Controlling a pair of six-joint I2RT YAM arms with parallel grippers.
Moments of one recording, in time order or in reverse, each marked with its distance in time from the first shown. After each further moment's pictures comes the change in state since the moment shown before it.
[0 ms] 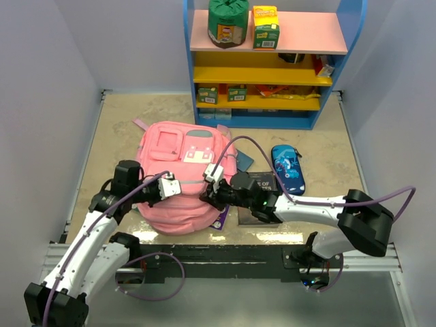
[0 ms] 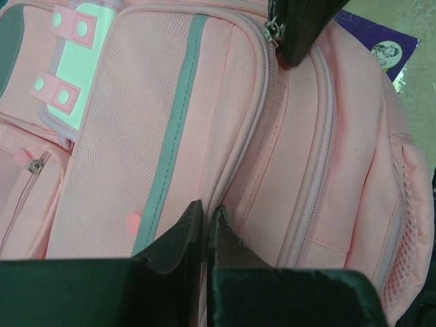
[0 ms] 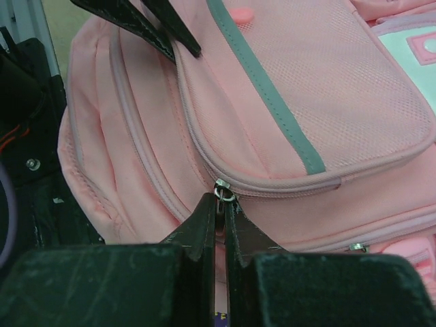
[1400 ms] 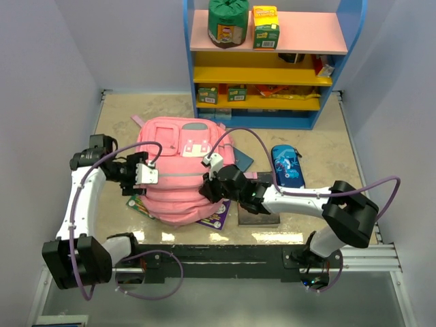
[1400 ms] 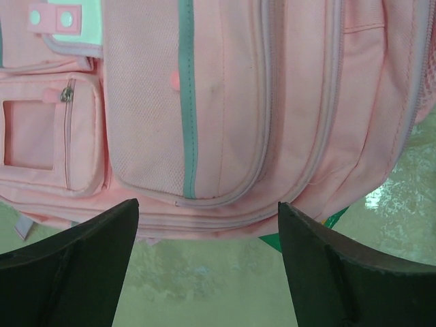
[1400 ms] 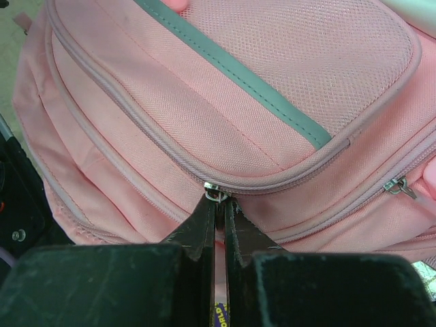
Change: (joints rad) left arm 0.424 0.422 0.410 -0.544 0.055 0.808; right arm -0.027 0.137 0.156 -0.168 0.192 0.296
